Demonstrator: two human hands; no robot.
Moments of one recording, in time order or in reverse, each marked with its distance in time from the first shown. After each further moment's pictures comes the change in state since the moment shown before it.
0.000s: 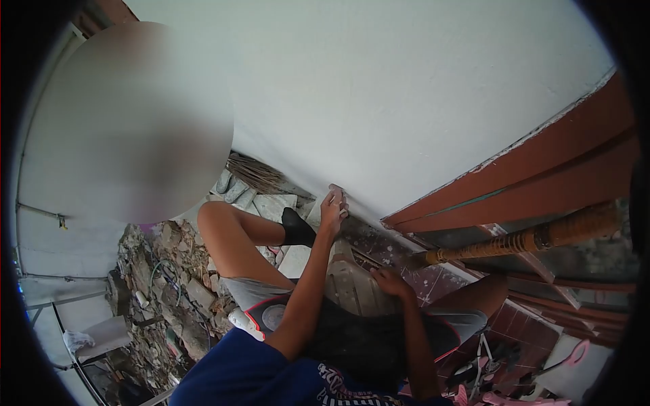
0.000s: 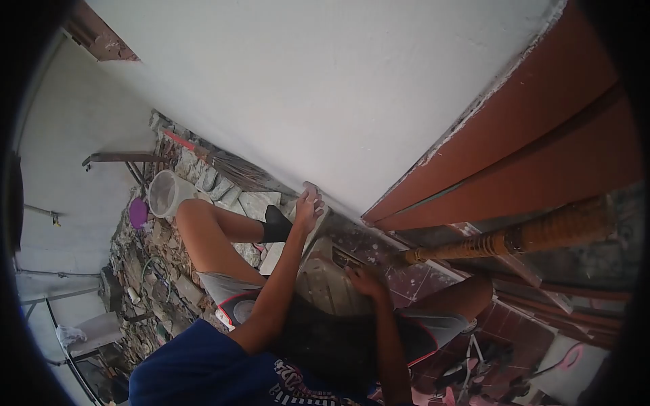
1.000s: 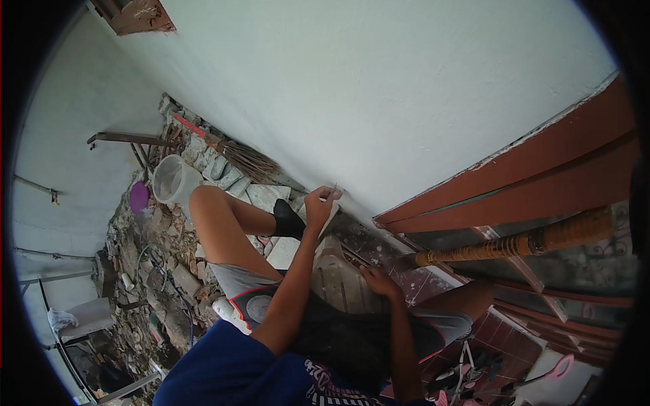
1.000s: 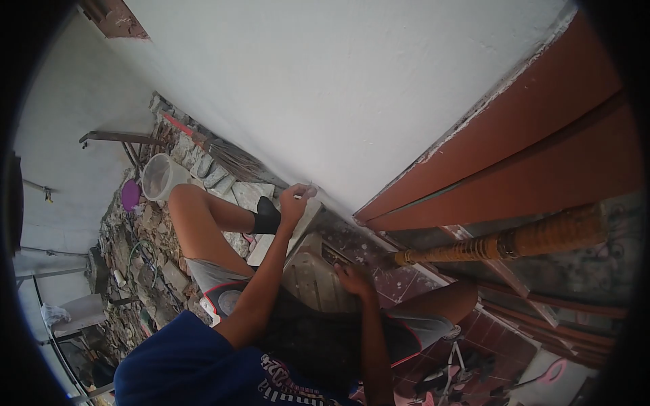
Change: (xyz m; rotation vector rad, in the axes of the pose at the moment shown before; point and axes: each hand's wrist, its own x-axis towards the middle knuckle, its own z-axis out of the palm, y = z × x) left_hand -0.013 0.014 -0.011 0.879 0.069 0.709; right_hand 0.008 0.015 0.008 0.010 0.038 -0.142
